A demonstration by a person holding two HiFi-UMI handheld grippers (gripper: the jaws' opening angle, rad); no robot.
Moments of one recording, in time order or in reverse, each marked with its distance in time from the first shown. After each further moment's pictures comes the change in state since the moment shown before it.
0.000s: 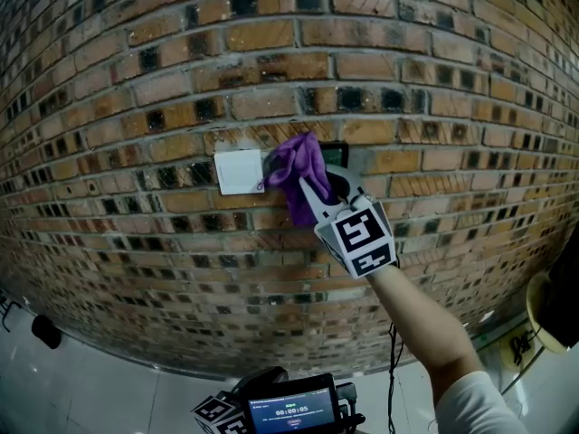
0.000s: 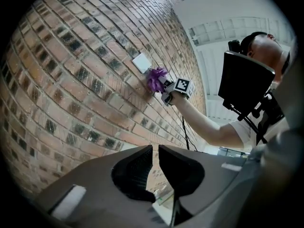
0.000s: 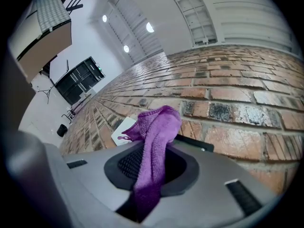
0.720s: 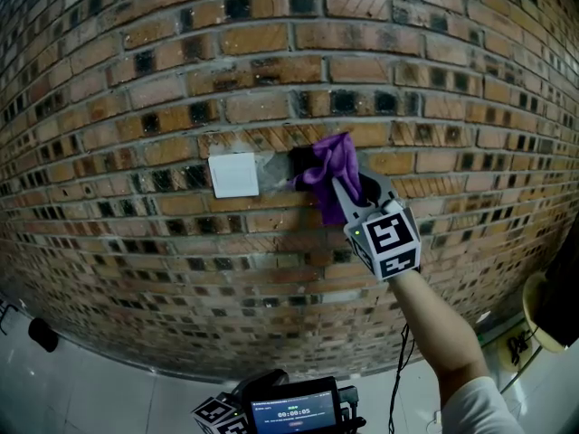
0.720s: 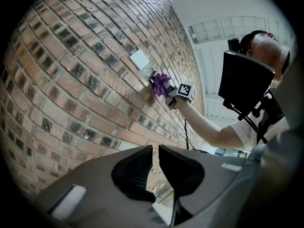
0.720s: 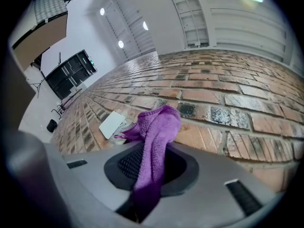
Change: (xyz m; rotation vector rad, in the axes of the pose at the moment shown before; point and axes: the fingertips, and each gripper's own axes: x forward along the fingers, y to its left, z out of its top) left arm 0.006 -0.007 -0.006 0.007 0.028 -0.024; right arm -0.043 -0.055 -0.017 -0.009 0.032 -0.127
